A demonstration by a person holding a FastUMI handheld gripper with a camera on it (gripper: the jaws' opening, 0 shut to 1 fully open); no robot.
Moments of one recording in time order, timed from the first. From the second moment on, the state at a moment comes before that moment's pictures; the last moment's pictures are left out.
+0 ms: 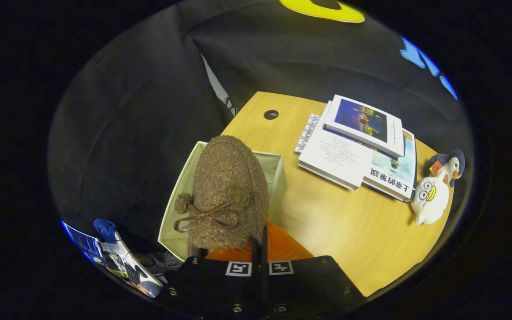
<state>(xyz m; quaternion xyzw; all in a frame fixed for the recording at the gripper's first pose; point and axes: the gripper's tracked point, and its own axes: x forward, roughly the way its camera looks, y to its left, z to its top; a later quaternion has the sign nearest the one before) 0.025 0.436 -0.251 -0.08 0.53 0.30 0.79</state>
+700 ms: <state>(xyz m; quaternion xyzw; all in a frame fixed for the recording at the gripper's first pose) 0.001 0.500 -0.315 -0.12 0.55 0.31 0.77</state>
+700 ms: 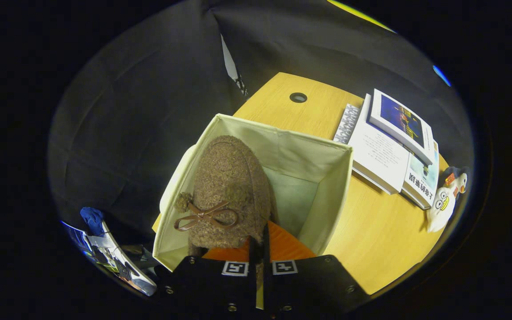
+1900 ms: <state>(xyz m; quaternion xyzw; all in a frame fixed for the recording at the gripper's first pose) 0.026 0.136 -0.020 0.05 0.06 0.05 1.00</state>
